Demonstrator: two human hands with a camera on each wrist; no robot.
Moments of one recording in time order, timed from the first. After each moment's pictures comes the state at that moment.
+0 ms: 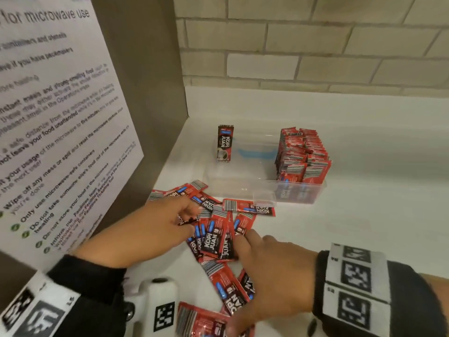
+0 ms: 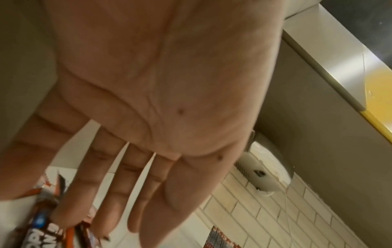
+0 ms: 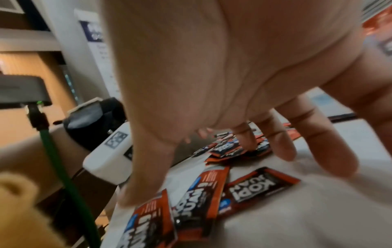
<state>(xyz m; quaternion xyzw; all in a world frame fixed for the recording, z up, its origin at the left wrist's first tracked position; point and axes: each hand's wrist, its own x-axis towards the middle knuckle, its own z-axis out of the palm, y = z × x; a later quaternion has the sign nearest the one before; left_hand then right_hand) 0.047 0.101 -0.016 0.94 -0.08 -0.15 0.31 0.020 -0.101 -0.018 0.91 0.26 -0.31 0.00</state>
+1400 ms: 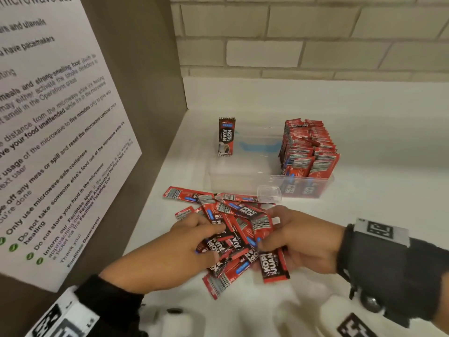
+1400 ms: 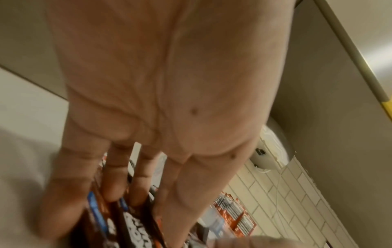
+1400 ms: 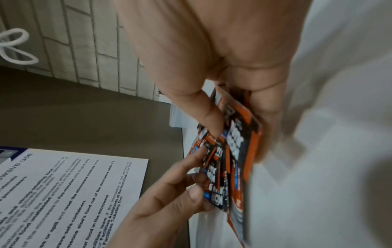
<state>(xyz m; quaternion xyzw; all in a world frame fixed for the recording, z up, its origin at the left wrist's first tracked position) 0.043 0.089 -0.056 0.90 -0.16 -0.23 0.32 0.051 -0.130 -0.036 0.66 -0.11 -0.38 -0.64</state>
